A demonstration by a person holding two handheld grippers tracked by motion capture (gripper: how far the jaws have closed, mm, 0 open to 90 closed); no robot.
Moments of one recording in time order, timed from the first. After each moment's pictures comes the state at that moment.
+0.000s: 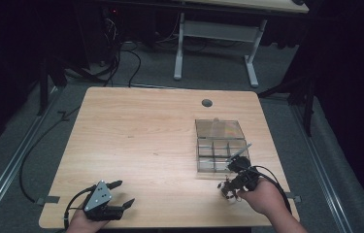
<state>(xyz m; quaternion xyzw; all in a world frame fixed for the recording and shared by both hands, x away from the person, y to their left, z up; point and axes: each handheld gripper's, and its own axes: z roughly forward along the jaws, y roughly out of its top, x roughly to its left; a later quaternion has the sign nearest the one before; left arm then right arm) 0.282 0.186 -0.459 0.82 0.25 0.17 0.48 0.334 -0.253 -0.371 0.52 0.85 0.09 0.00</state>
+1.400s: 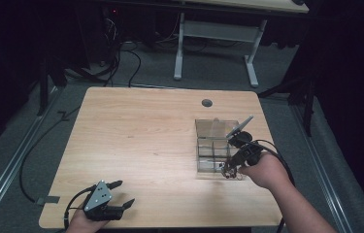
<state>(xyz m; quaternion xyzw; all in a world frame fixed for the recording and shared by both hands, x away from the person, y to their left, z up) 0.282 0.187 -0.459 0.83 0.25 0.17 0.48 0.378 -0.247 -0.308 0.52 0.85 0.09 0.02</state>
